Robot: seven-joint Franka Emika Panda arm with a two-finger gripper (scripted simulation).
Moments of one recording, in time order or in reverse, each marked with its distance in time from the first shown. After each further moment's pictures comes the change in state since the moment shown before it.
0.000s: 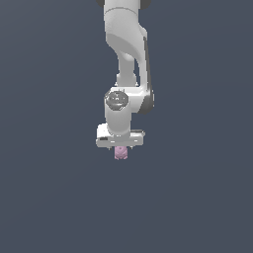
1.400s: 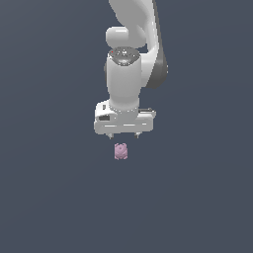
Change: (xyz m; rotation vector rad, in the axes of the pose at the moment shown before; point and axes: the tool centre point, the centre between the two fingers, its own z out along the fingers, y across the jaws) arm 0.023 -0.017 -0.126 -0.020 0.073 -0.037
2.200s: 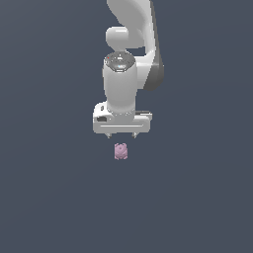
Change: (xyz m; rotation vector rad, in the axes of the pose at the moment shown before) arm -0.012 0.007 0.012 0.006 -0.036 0.063
